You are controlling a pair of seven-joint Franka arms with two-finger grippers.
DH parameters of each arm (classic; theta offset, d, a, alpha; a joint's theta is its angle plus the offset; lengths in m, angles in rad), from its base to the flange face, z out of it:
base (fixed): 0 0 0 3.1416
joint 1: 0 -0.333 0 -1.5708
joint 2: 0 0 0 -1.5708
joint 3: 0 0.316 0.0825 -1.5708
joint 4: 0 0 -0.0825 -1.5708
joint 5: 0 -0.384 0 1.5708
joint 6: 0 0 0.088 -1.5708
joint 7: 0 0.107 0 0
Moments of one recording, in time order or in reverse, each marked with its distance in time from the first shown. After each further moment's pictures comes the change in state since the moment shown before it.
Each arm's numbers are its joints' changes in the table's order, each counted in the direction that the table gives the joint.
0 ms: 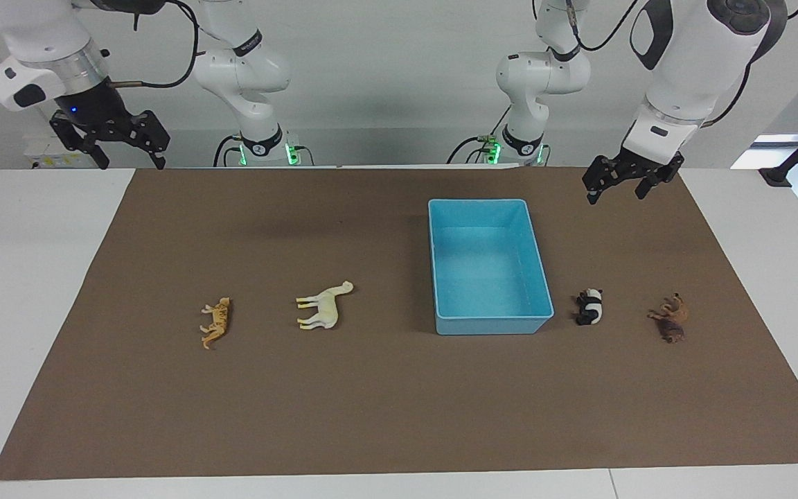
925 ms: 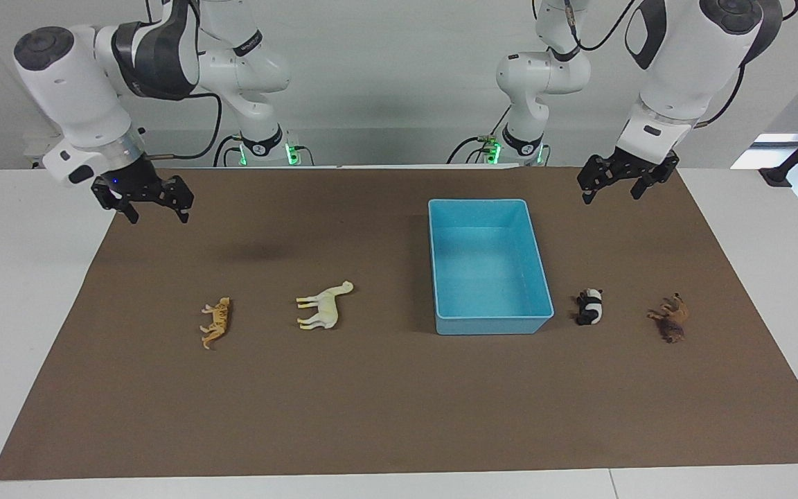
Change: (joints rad) left arm 0.001 0.002 -0.014 0.012 0.001 -0.055 0.008; right arm 0.008 -0.041 -0.007 0.337 -0.006 -0.409 -0.008
